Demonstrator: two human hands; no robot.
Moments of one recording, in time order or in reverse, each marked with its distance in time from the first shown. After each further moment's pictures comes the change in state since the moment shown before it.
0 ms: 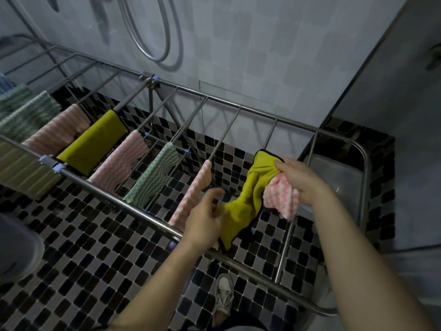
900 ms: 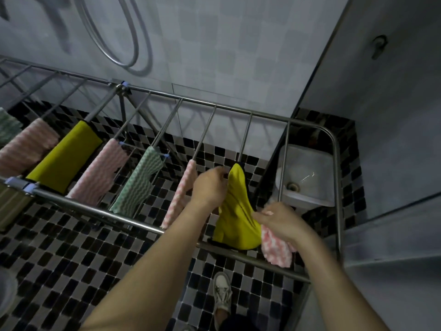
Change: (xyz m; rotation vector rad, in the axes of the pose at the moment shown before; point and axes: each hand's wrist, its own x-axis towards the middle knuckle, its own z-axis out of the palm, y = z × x) left_hand 0.055 0.041 0.006 0.428 -0.115 0.154; right_hand -0.120 0.054 0.038 -0.403 0.045 0.123
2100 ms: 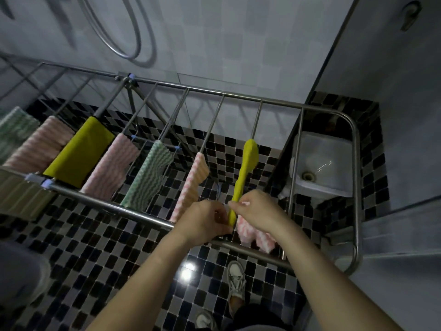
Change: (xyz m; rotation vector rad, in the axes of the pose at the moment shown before) left_hand -0.056 -0.047 -0.002 0.119 -0.290 0.090; right_hand 0.018 -0.038 0.034 -0.160 -0.045 -0.198
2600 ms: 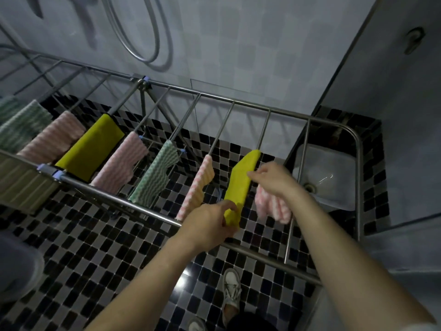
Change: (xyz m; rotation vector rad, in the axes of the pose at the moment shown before) left_hand -0.019 0.009 0.000 0.078 0.102 0.109; right_hand 0.046 -0.012 -0.046 0.019 0.093 0.056
